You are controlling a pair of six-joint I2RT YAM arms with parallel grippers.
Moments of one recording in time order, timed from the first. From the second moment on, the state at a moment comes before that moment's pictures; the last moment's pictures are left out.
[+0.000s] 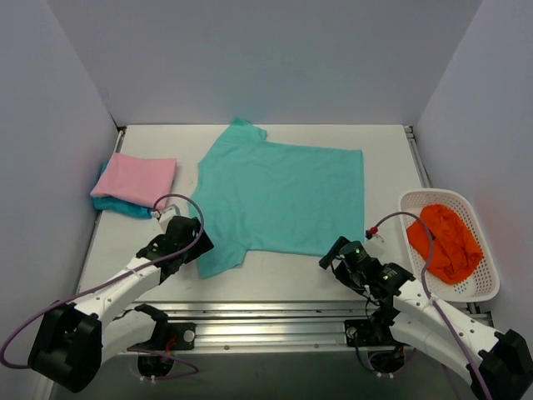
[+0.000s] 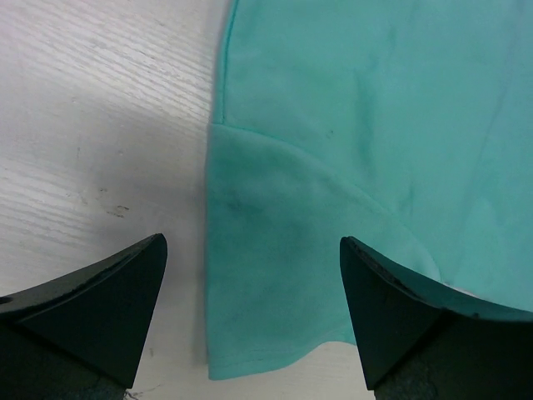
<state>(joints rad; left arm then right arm) -0.45 1.06 0.48 -0.30 -0.31 -0.87 0.66 0.76 0.31 -0.52 0.25 1.17</state>
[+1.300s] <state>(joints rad) -0.44 1.00 0.44 -0.21 -0.18 -0.82 0.33 1.06 0.43 -0.45 0.38 1.12</state>
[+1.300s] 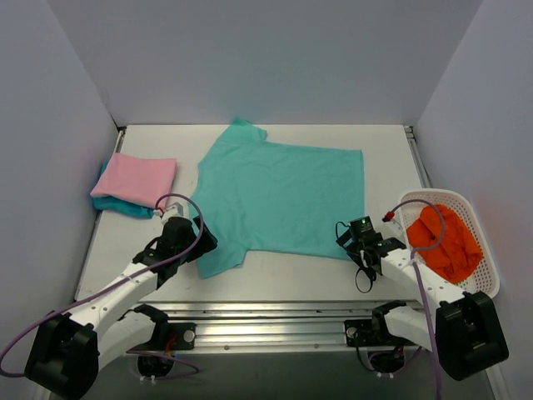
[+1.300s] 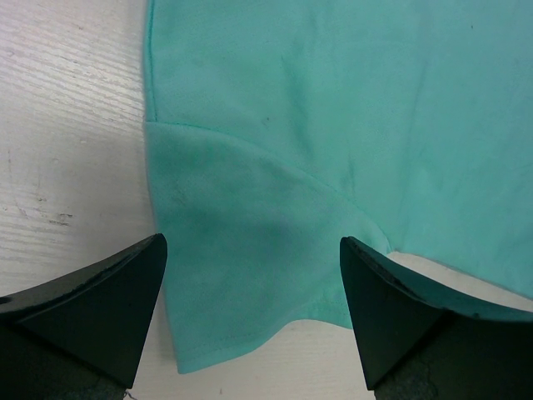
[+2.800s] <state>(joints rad) -0.48 0.91 0.39 -0.44 -0.06 -0.89 0.31 1.00 0.40 -0.42 0.32 1.07</state>
